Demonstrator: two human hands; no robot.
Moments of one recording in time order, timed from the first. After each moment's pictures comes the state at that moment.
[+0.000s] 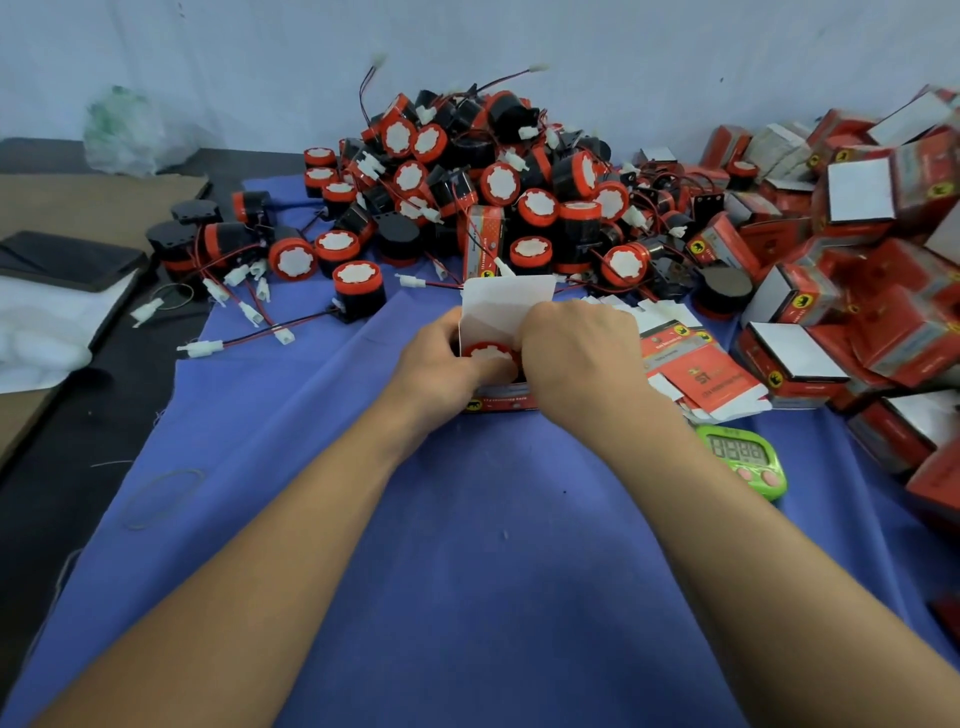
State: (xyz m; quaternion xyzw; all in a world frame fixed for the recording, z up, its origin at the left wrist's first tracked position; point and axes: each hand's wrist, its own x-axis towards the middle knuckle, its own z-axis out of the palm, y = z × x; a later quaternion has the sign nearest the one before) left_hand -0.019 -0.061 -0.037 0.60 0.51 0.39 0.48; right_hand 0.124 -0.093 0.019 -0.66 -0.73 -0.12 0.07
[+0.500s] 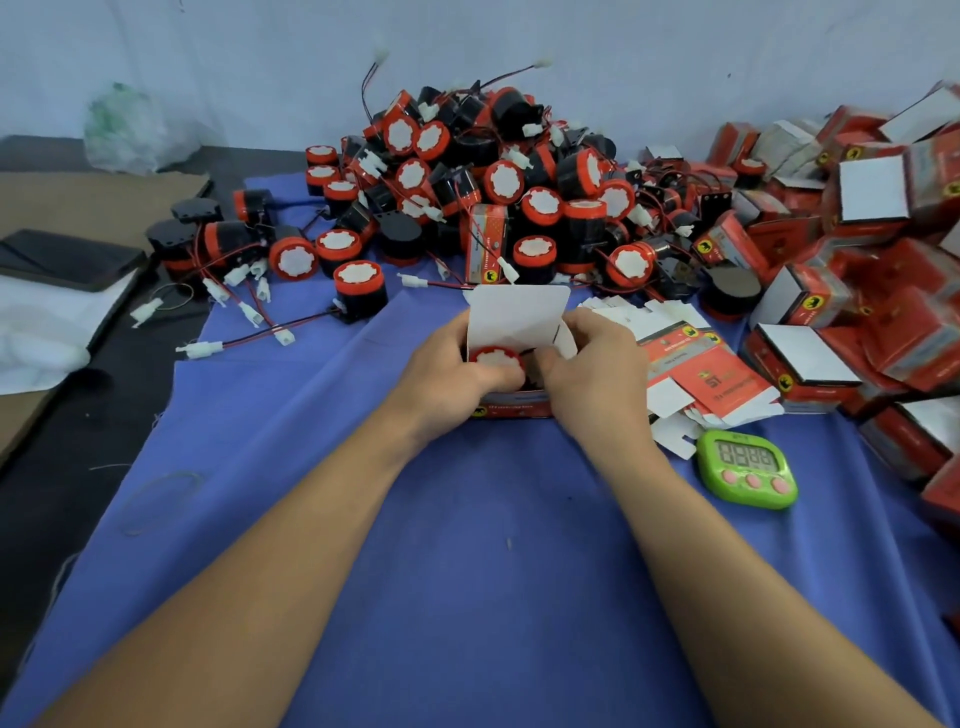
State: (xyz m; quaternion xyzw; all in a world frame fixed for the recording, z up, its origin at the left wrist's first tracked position) left_hand -0.015 -0.068 -0.032 0.64 0.47 0.39 0.47; right_hand 0.138 -0.088 -0.025 -0.67 -0.57 0.17 0.44
